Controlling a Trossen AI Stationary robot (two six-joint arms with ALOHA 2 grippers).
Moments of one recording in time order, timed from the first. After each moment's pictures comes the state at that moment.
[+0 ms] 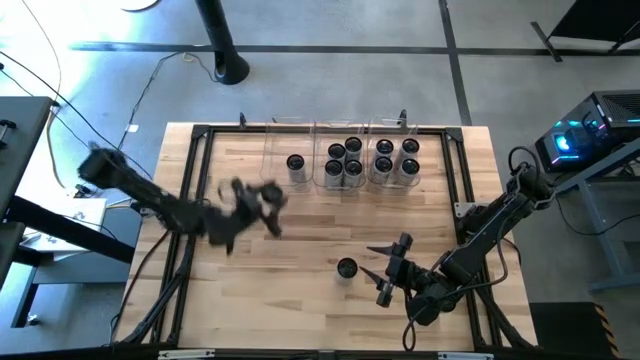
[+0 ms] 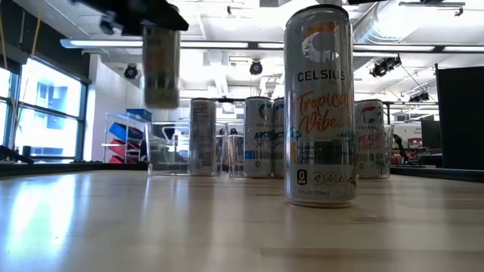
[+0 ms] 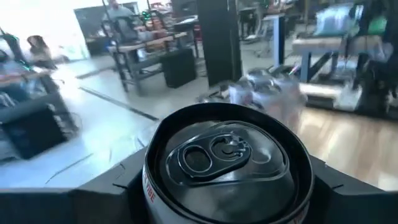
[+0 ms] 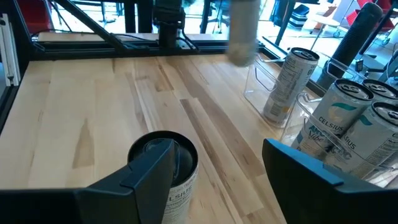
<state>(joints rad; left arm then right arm) -0.43 1.20 0.64 0.32 -1.18 -0.07 0.79 1.53 1.03 -0.31 1.08 0.61</state>
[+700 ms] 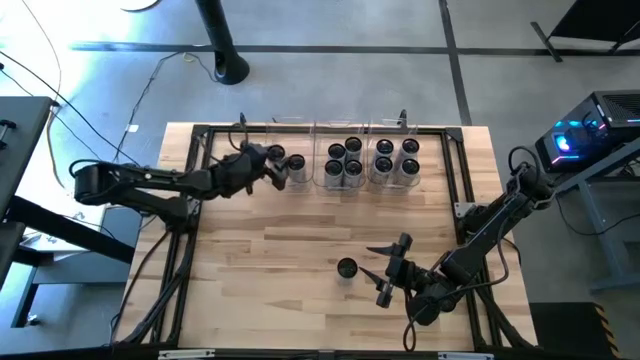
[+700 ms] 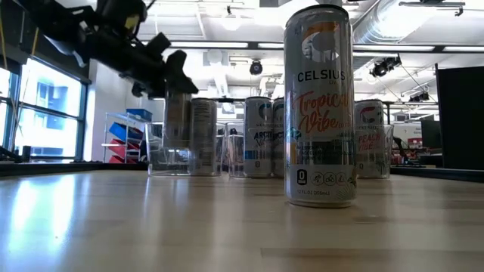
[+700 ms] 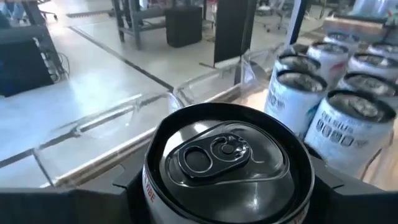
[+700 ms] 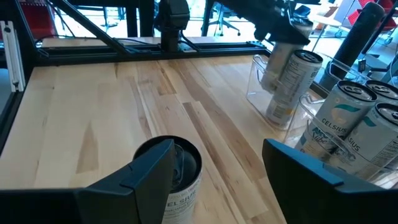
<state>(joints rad) 0.27 1.21 0.47 0.47 -0.50 -0.15 0.79 1.53 1.03 -0.28 1.08 0.60</state>
